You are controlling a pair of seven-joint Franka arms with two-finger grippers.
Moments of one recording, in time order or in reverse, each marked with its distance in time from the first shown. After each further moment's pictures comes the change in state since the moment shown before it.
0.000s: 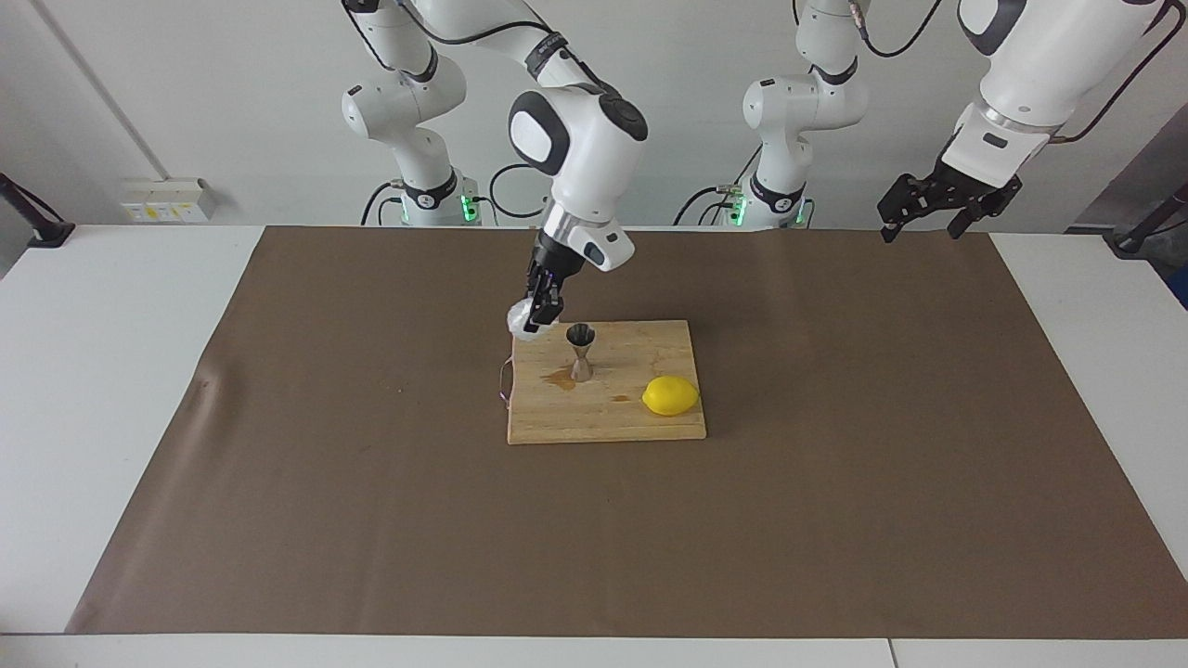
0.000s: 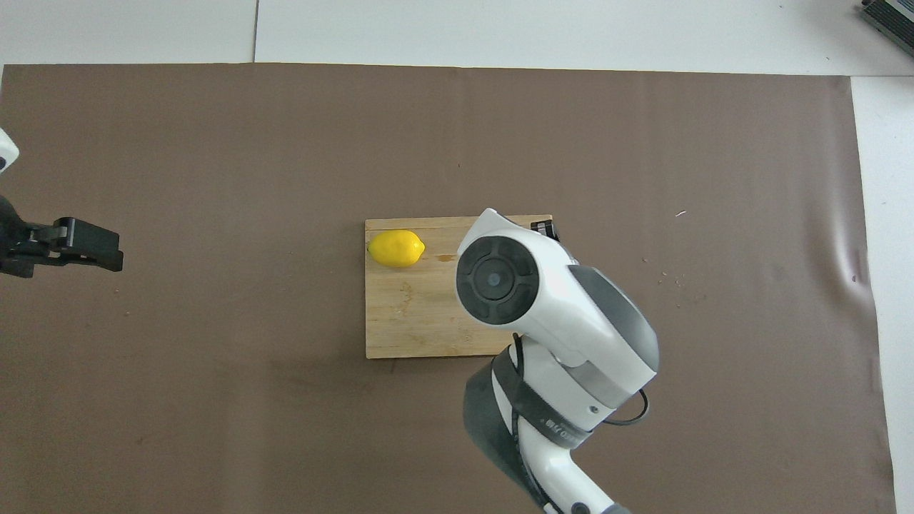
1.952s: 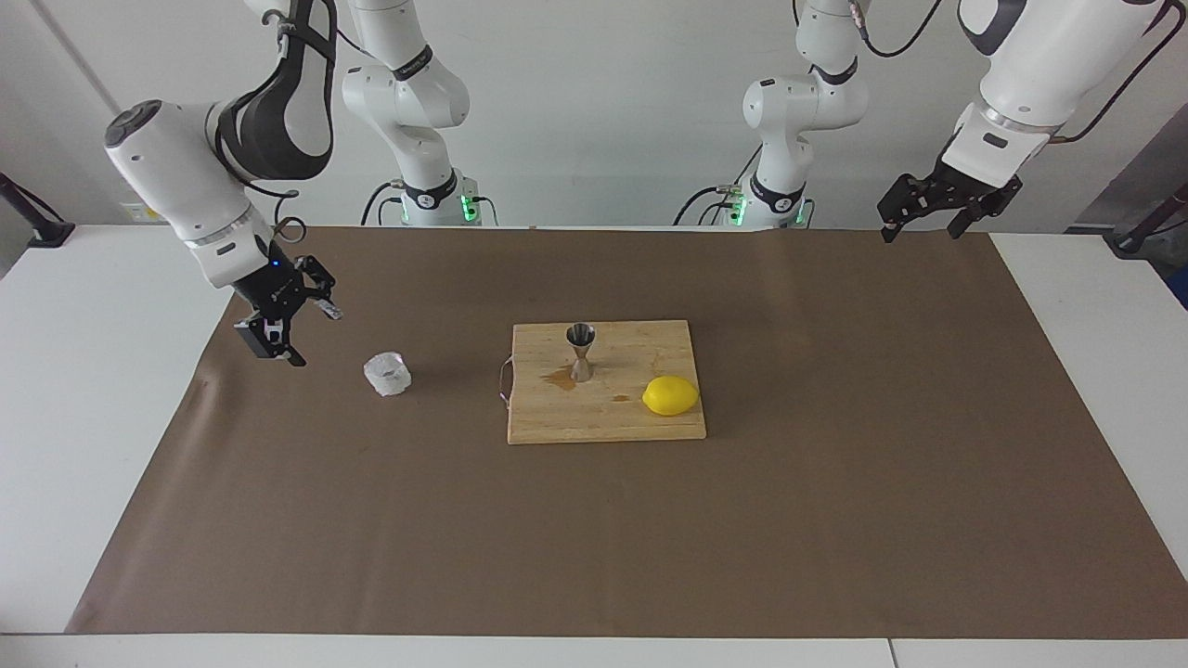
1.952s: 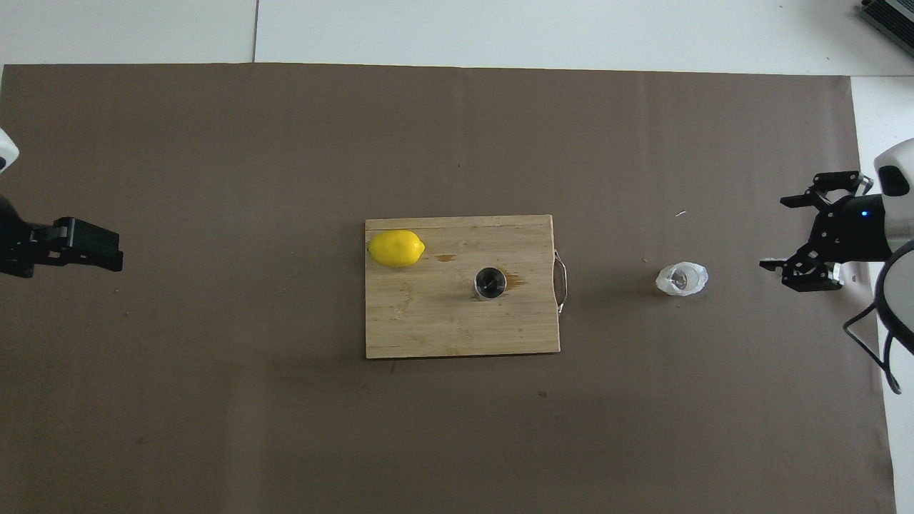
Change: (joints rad) left arm 0.000 0.000 0.000 0.000 0.000 0.000 0.000; right arm -0.692 -0.211 0.002 -0.155 0.583 0.137 -0.359
